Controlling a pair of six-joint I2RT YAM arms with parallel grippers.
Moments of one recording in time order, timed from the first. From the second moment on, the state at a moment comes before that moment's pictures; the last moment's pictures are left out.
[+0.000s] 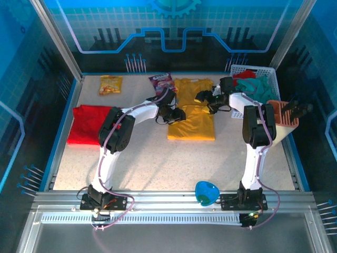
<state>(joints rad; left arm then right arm) -0.49 2.22 1.62 -0.44 0.40 -0.70 0.08 2.13 1.51 -0.40 -0.67 0.71</state>
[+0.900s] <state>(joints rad) -0.49 1.86 1.08 -0.35 0.42 -0.79 0.10 1.60 0.86 -0.55 -0.40 0.51</state>
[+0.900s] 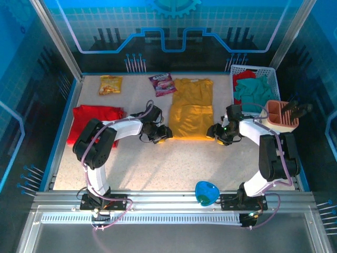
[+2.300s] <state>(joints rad) -0.58 1.77 0.96 -0.26 0.38 -0.88 0.13 1.41 0.70 -0.55 -0.37 0.54</state>
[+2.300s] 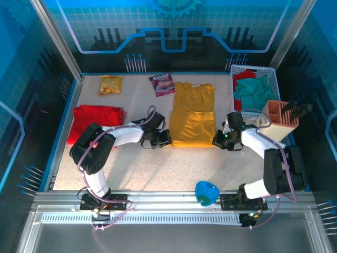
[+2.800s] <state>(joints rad) -0.86 1.53 0.70 -0.22 0.27 -1.11 0.15 0.90 0.47 -0.83 -0.34 0.61</state>
